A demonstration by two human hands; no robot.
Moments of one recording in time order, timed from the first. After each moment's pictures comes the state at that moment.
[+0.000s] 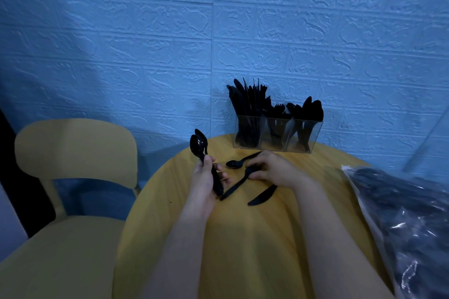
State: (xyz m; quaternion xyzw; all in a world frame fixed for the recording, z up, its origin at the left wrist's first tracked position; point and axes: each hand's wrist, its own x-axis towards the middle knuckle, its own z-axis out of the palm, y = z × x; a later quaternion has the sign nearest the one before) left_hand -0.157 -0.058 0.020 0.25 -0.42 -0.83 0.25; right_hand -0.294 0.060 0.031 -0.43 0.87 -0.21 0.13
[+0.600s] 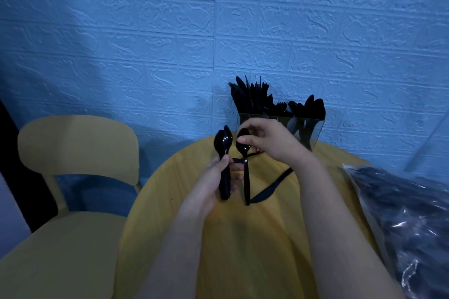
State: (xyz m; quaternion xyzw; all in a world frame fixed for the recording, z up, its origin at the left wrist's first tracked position) left_hand -0.151 -0.058 0.024 0.18 -0.52 -0.83 0.13; right_hand -0.267 0.045 0.089 -0.46 0.78 -0.41 0.07
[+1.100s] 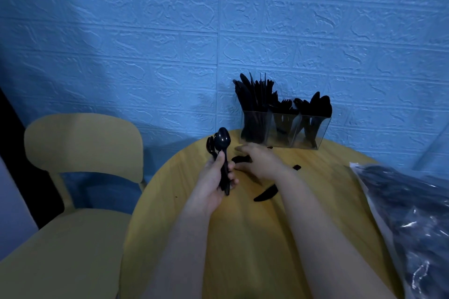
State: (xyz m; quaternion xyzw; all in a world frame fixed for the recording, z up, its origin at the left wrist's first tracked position) left_hand -0.158 -0.065 0.013 0.20 -0.44 -0.86 0.16; right_hand -0.286 0.015 0.020 -0.44 0.88 -0.13 0.05
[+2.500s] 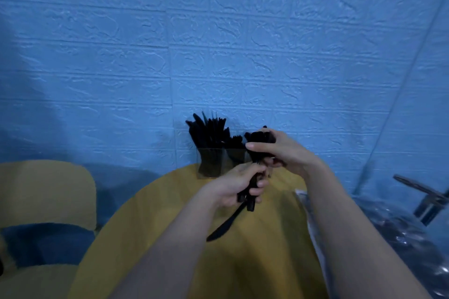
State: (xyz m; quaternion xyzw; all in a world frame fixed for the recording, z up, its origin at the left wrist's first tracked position) left_hand -0.234 0.022 0.105 -0.03 -0.63 -0.77 -0.10; right_hand -0.327 0.132 0.146 -0.32 0.75 -0.55 0.19
